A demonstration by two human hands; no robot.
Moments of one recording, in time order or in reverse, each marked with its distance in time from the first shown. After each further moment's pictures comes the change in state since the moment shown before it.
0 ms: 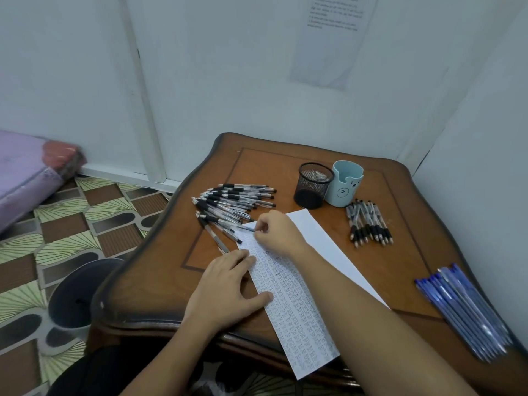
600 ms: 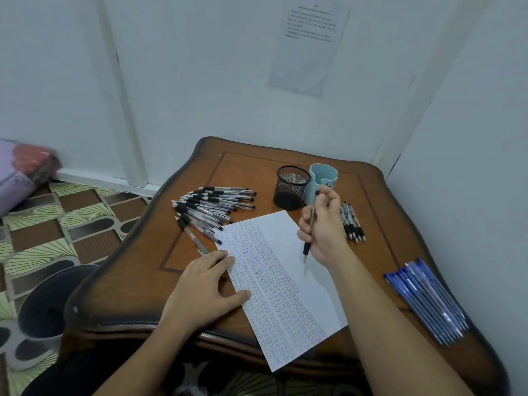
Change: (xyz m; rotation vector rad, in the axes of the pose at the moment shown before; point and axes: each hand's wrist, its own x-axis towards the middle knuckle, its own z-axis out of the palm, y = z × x) left_hand -0.001 0.001 -0.001 -0.006 -0.017 -0.006; right_hand -0.061 0.033 -0.078 1.305 0.438 0.242
